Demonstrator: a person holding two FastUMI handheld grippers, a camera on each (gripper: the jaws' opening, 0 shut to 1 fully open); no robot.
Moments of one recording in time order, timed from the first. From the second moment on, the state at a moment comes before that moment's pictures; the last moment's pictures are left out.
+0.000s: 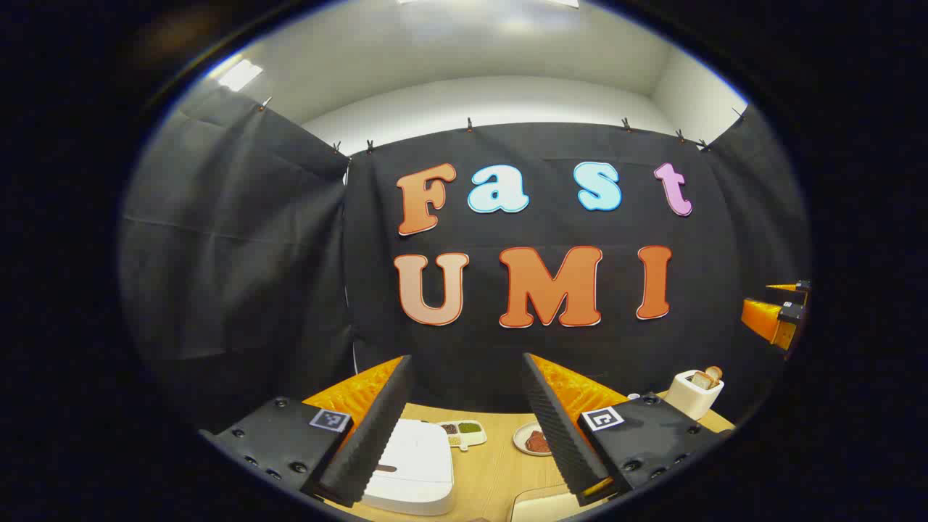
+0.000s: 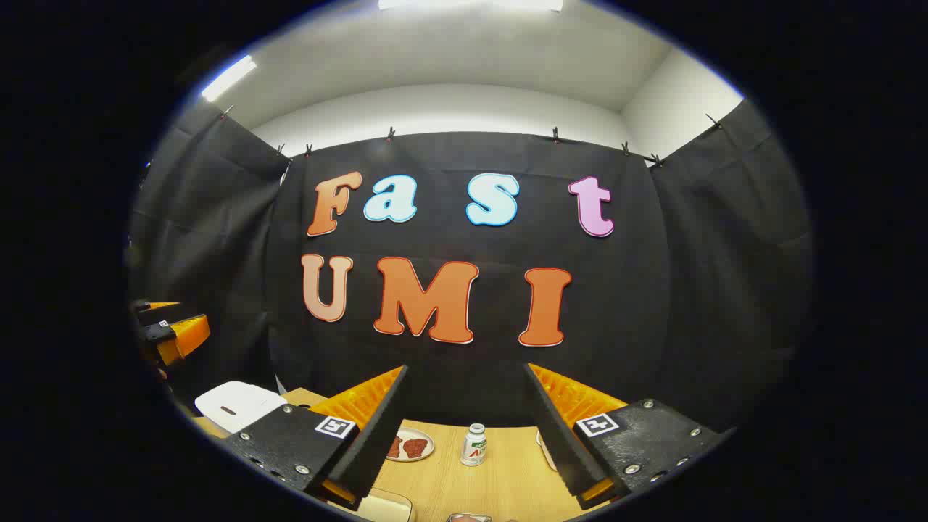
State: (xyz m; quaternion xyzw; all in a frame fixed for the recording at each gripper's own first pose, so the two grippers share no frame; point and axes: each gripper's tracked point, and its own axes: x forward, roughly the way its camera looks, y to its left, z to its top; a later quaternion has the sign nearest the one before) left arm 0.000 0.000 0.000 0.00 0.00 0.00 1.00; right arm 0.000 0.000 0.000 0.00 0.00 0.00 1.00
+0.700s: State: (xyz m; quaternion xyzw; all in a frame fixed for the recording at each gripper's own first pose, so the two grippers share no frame) left arm -0.002 -0.016 -0.013 0.02 0.01 0.01 1.00; right arm -0.017 -0.001 -0.011 0.01 0.00 0.00 1.00
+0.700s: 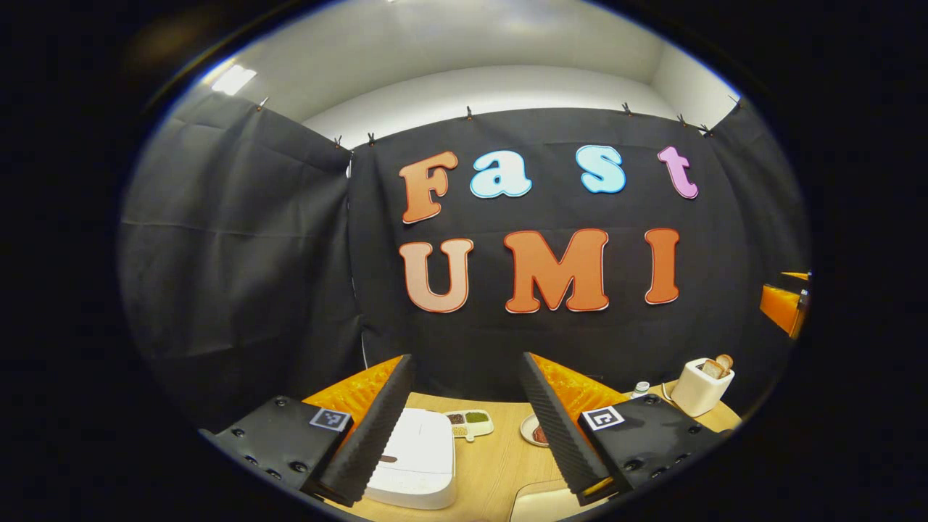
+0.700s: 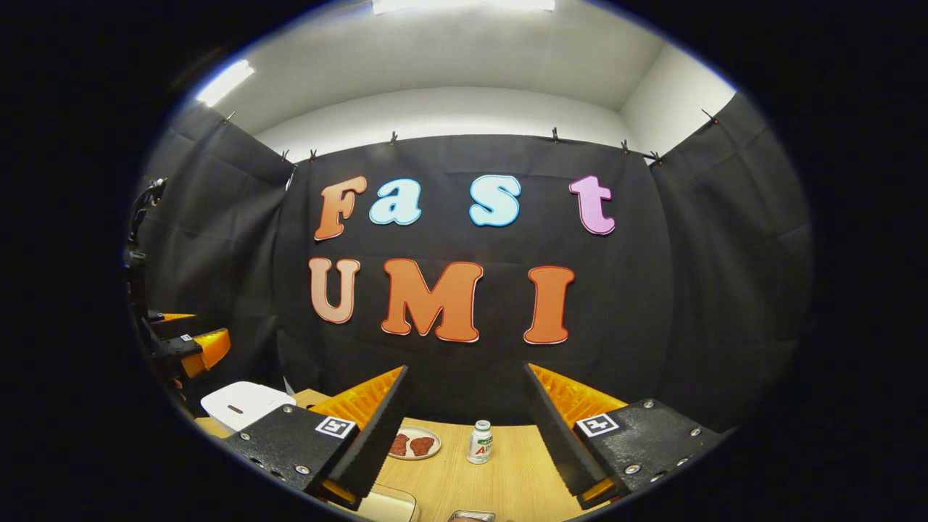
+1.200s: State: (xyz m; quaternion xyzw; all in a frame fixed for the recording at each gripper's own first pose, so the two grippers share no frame) left arm 0.008 -0.014 0.000 0.04 -0.01 0.00 1.00; right arm -0.010 -0.002 -0.030 -0.01 0.02 -0.01 1.00
